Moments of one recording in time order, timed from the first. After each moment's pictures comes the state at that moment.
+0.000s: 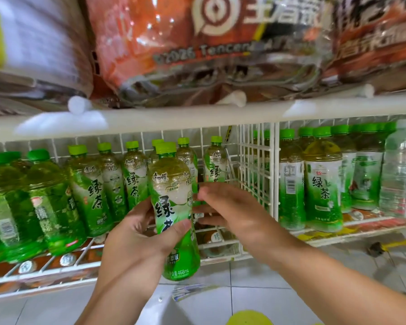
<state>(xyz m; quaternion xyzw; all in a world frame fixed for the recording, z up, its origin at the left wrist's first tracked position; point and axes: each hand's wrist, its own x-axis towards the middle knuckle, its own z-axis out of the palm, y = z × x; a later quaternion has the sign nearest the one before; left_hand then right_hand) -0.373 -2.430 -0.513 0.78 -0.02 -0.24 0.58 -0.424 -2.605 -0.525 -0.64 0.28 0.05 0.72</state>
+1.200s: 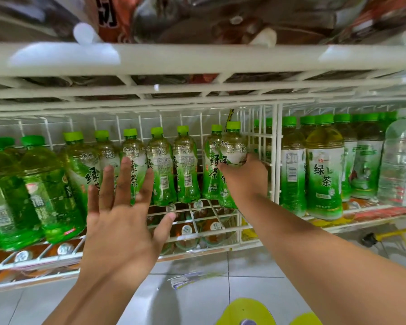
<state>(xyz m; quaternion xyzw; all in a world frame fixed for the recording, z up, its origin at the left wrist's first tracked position) -0.344 -2.402 -0.564 0.96 -0.28 0.03 0.03 -0.376 -2.643 -0.583 -0.75 0.50 -0.14 0.41</state>
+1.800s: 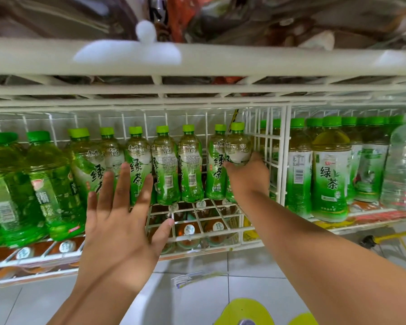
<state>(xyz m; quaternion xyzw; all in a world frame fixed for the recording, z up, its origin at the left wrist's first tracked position) -0.343 -2.383 -0.576 0.96 -0.28 0.03 0.04 -0.365 -2.642 -0.591 -0.76 0.51 -0.13 0.37</state>
